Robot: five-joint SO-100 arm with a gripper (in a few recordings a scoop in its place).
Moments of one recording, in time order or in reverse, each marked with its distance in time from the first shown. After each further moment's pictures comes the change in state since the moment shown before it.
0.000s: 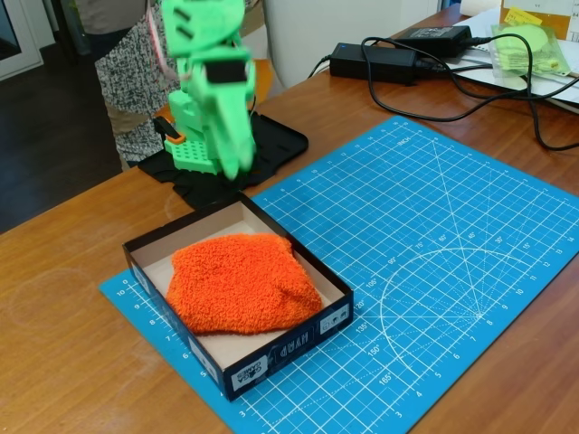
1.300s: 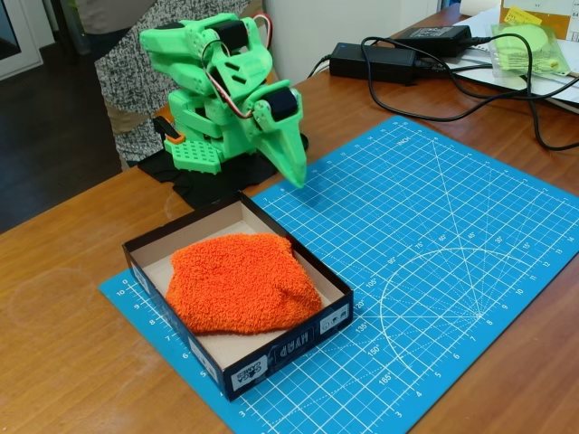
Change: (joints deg) arm -20.2 41.9 46.9 -4.0 5.5
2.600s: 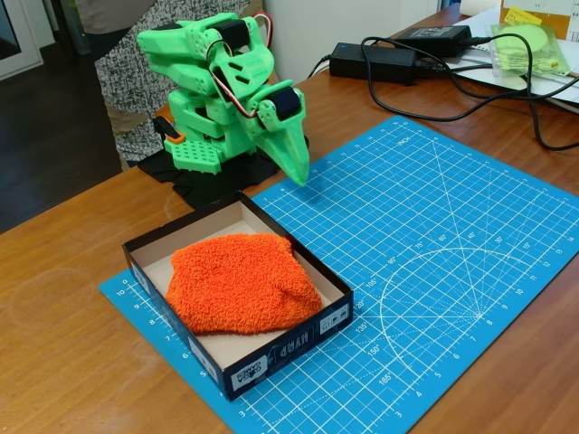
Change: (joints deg) arm -4.1 -0.3 0.0 1.7 -1.4
